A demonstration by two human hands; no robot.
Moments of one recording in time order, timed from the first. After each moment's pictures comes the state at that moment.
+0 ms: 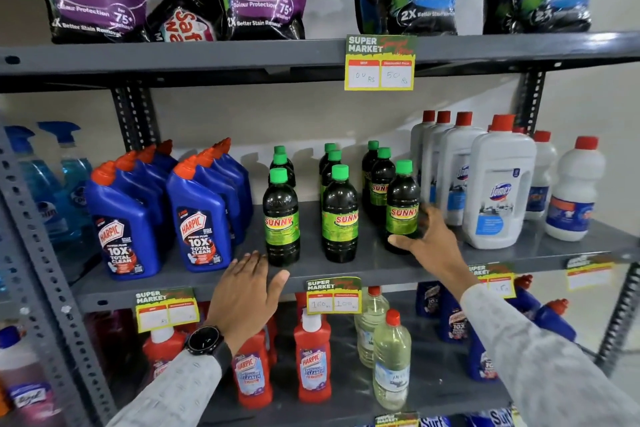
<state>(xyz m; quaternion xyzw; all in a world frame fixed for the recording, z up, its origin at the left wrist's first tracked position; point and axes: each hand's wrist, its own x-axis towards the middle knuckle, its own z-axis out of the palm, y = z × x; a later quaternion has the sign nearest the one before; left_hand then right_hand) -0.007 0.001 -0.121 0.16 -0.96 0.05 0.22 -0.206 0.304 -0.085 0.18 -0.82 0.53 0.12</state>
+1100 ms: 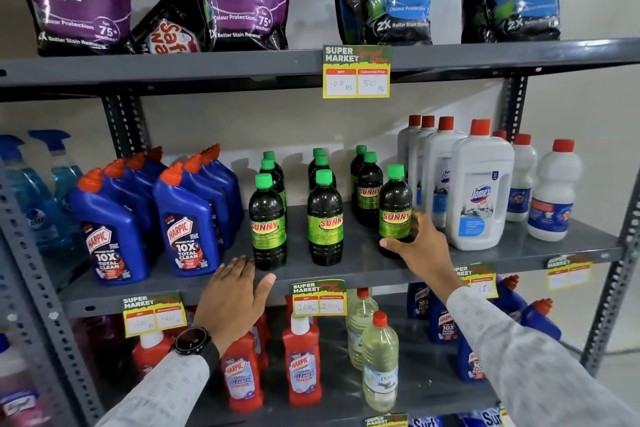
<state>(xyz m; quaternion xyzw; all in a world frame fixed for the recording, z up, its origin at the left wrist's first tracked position) -0.001 -0.006 -0.119 0.18 -0.96 0.03 0.21 -0.216 0.300 -0.095 0.18 -0.82 0.52 0.15</state>
